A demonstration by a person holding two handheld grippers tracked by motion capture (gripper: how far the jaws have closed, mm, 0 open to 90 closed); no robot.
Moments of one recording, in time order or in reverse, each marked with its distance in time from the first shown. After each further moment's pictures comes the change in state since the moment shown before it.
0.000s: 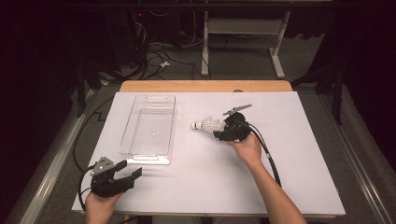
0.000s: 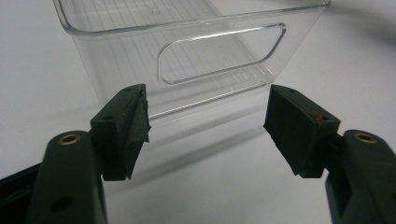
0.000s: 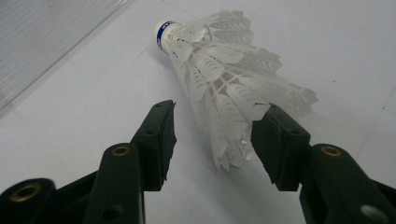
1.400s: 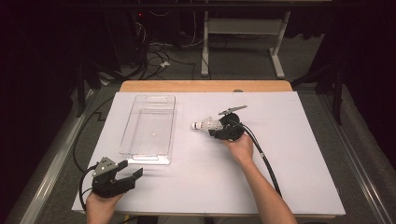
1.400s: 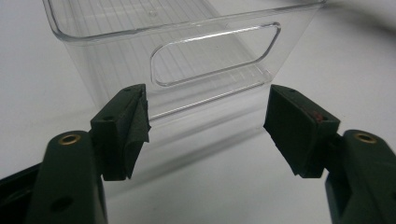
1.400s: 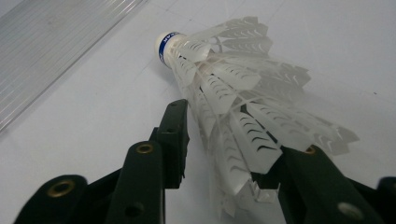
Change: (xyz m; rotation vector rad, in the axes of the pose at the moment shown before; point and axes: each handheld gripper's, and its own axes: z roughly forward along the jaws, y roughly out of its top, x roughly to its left) left arm -0.005 0.001 0.000 0.006 0.011 0.022; right arm 0.001 0.002 0.027 -0.032 0.040 0.049
